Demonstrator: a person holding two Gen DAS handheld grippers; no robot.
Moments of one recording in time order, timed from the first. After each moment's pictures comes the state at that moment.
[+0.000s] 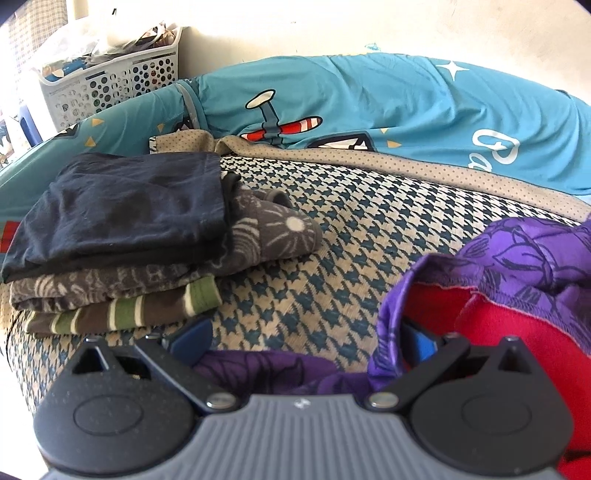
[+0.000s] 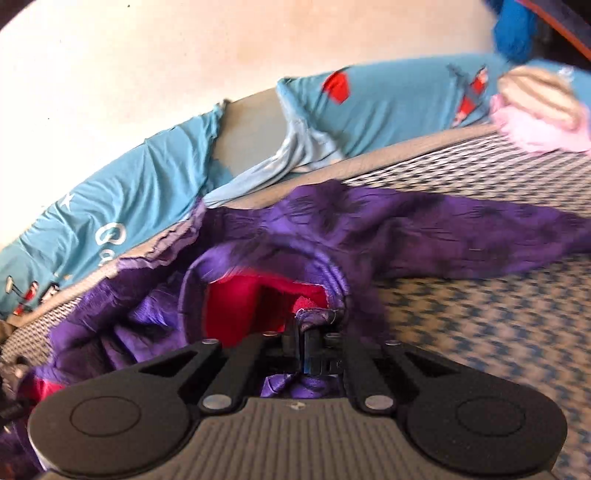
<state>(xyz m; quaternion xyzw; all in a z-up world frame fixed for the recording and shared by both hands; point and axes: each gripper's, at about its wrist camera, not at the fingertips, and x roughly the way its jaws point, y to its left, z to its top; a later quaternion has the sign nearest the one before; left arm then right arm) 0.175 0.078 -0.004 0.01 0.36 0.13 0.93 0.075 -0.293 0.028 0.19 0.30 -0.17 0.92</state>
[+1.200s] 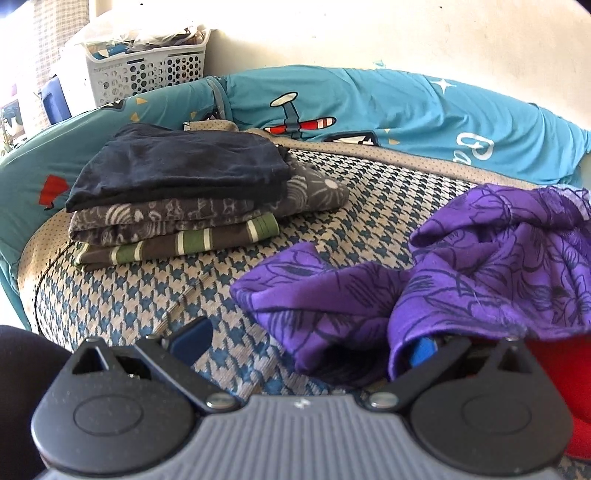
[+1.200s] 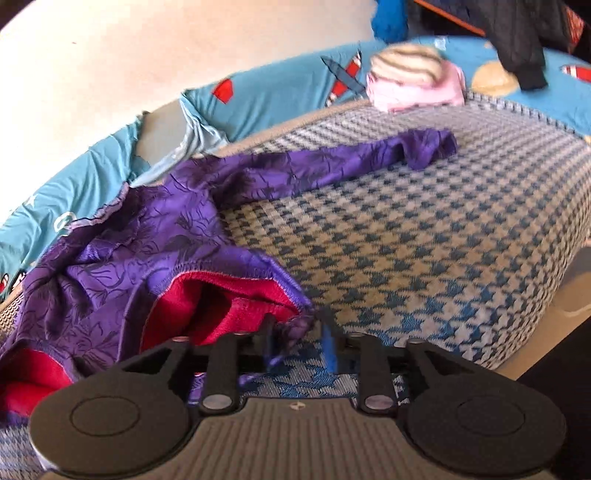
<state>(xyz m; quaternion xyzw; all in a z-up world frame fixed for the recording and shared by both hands) 0.064 0.106 -0.002 -0.01 0.34 0.11 0.93 -0.105 -0.316 0.006 0.21 0.29 -0.25 0.90</state>
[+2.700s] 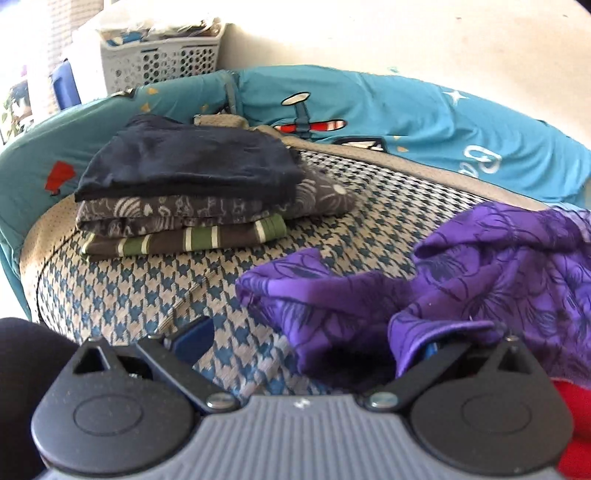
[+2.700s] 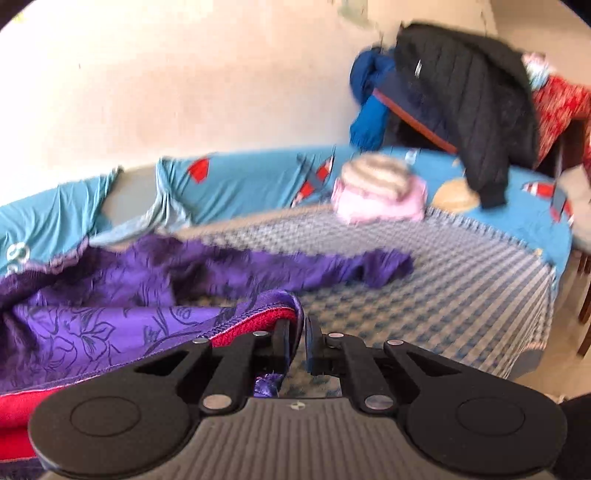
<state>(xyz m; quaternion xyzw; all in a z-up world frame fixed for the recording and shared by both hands) 0.058 0.115 0.013 -0.04 0.35 0.11 0.93 -0.088 -0.303 0.036 0.07 0.18 -0.37 0.91</state>
